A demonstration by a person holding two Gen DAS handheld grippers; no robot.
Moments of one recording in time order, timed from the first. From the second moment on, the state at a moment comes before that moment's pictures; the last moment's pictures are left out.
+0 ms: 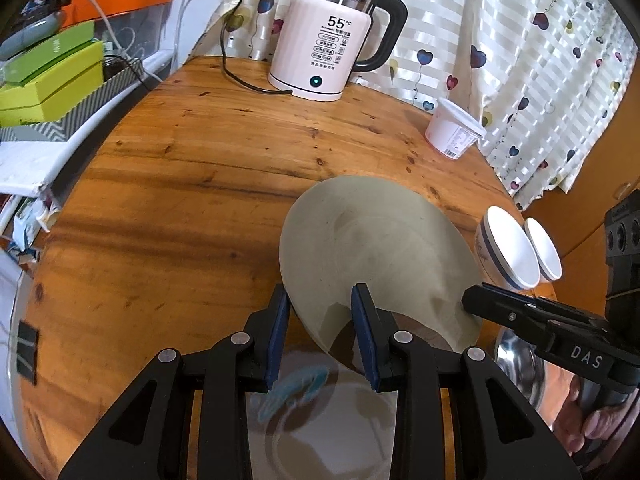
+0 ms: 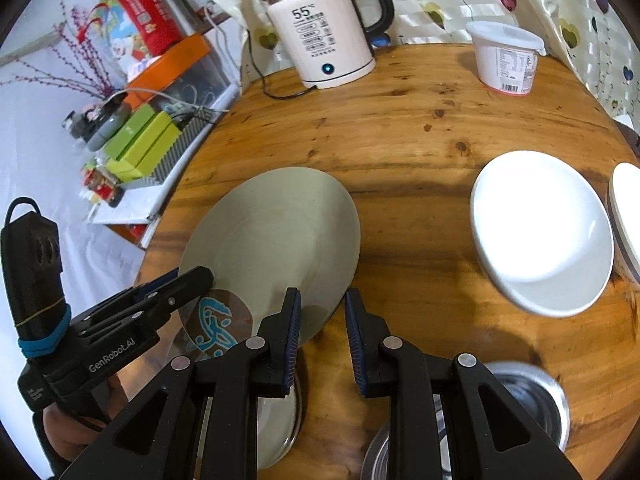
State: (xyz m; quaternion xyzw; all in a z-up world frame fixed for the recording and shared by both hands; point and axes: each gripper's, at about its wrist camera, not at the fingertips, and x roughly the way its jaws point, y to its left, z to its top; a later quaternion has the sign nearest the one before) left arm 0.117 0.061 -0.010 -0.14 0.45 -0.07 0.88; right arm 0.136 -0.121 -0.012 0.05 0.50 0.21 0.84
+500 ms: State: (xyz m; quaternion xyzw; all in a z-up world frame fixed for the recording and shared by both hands) left arm 0.058 0.071 -0.010 -0.14 0.44 -0.04 0.89; right arm 0.100 -0.105 -0.016 0.03 0.51 0.24 0.83
